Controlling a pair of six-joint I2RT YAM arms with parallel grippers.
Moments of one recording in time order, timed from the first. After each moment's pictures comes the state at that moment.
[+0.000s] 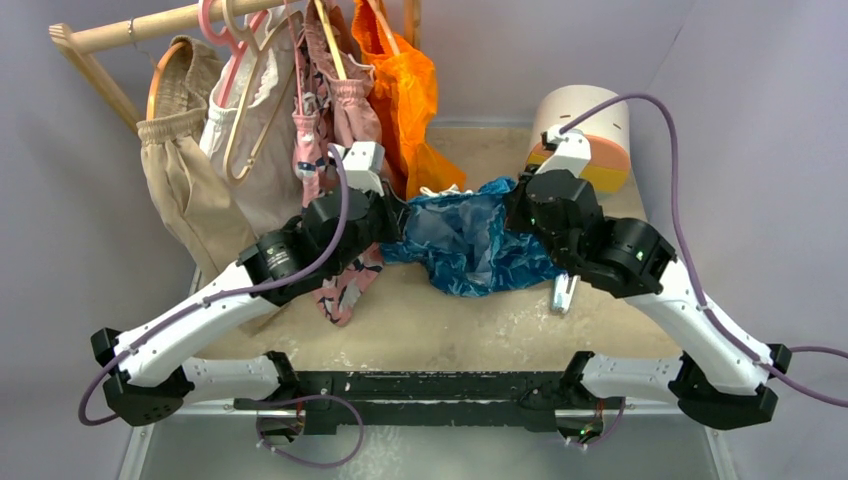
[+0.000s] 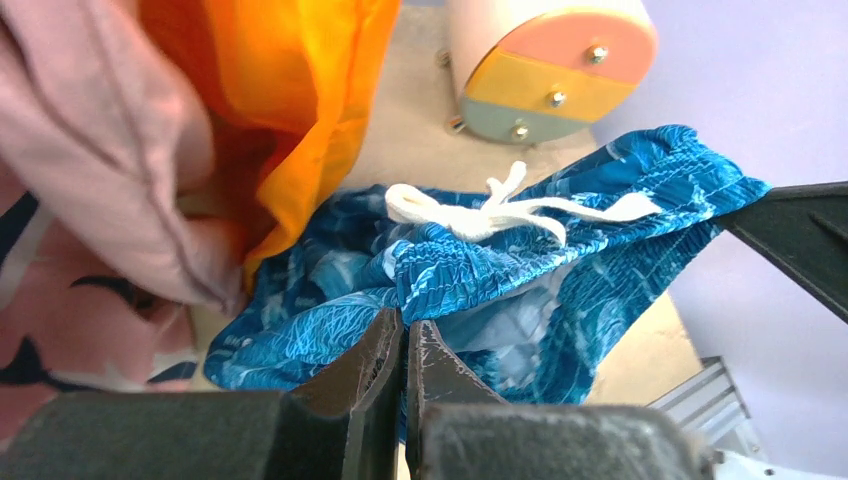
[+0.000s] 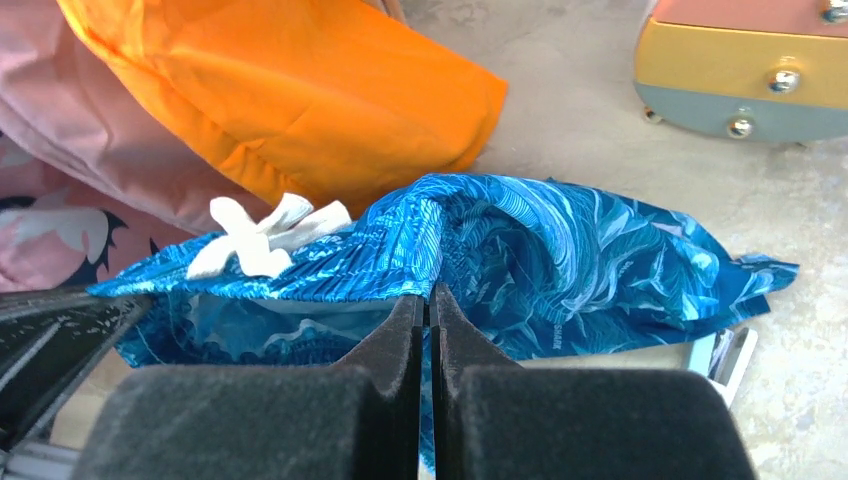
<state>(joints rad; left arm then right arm) -0.99 1.13 1.33 -0.51 -0.45 -0.59 0.92 1.13 1.59 -0.97 0.71 0.64</state>
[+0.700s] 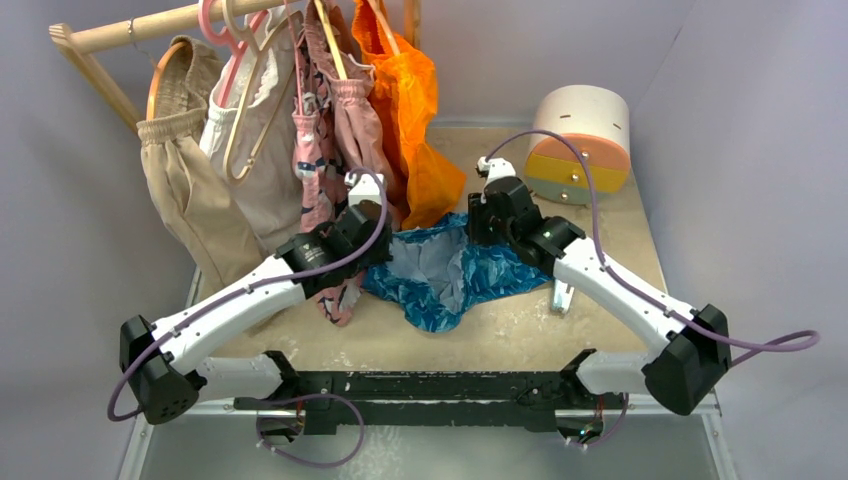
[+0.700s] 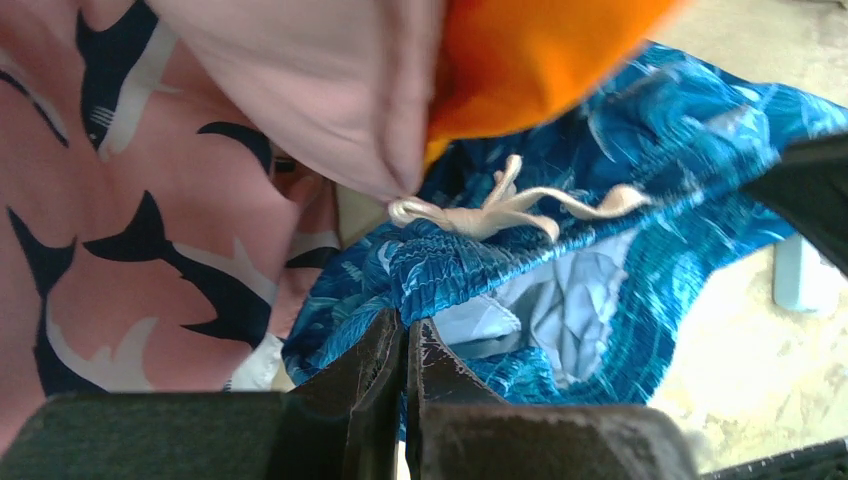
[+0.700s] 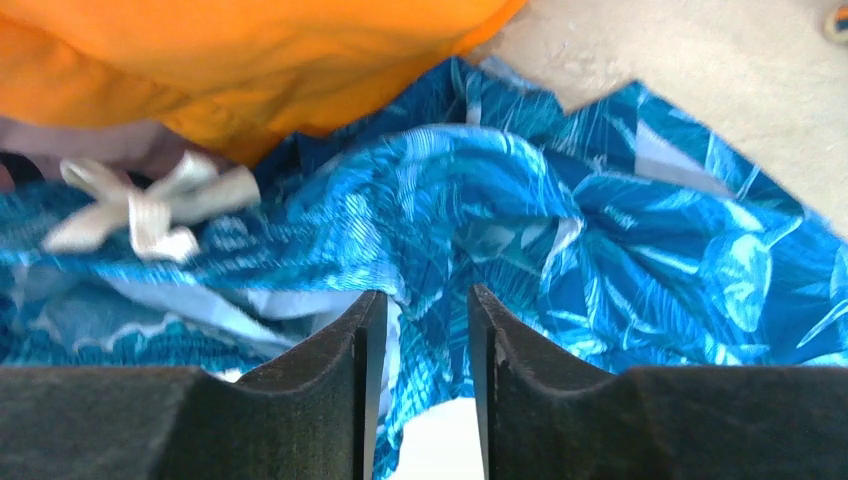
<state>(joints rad) -0.89 1.19 1.10 -0.63 -0.47 -0.63 0.67 1.29 1.10 -0.50 0.22 0.36</state>
